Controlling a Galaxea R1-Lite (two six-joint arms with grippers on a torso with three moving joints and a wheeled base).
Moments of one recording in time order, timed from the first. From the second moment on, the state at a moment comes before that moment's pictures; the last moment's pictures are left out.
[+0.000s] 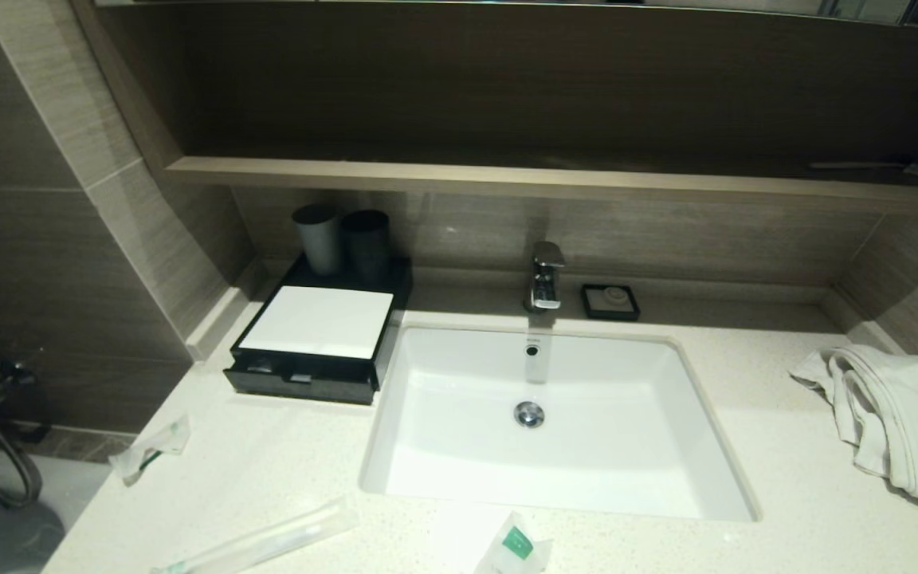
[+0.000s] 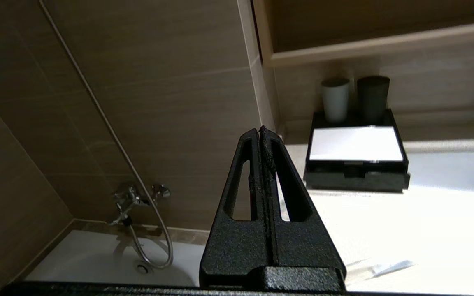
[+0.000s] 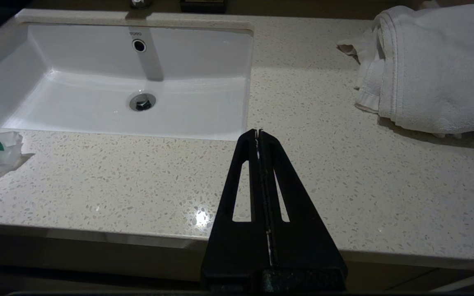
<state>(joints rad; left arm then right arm) -0.01 0.06 -0.86 0.49 0.15 0.25 0.00 0.00 0.00 0.00 0.00 0.00</state>
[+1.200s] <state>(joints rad) -0.01 0.88 -0.92 0.30 0.14 0.04 0.00 0.00 0.00 0.00 0.00 0.00</state>
